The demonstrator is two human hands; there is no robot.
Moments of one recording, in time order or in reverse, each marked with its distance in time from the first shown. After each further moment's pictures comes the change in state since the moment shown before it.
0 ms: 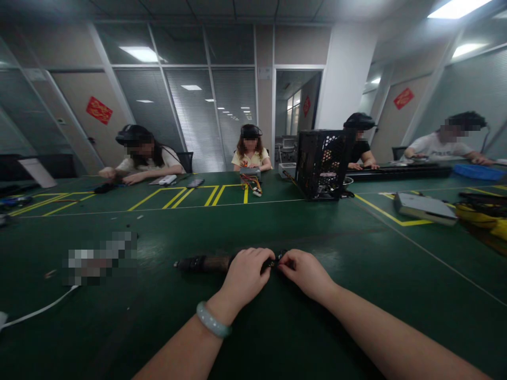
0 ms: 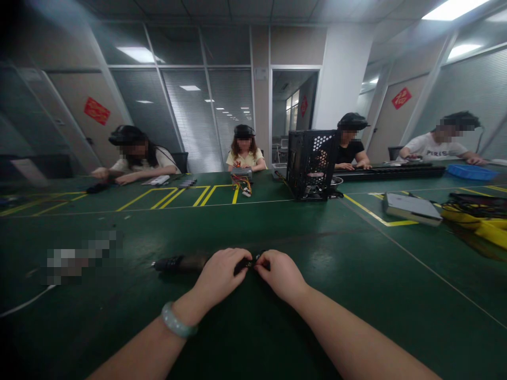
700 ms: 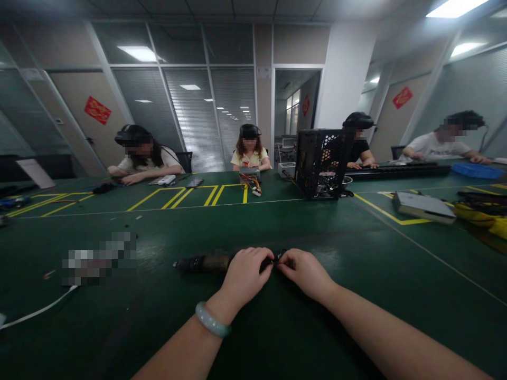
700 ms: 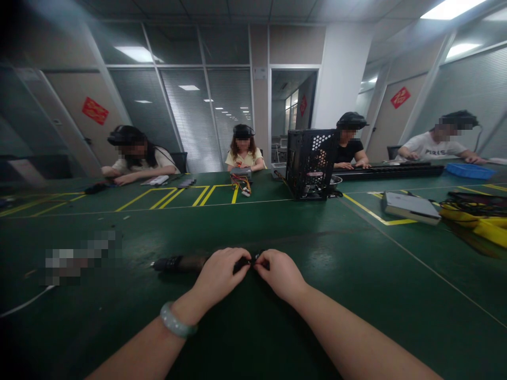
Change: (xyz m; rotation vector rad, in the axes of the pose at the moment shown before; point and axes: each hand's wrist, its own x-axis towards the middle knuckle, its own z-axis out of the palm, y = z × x) left_hand 0.000 0.003 -0.003 -0.005 -0.020 -0.034; right_hand -0.002 -0.003 -0.003 0.006 -0.027 0.017
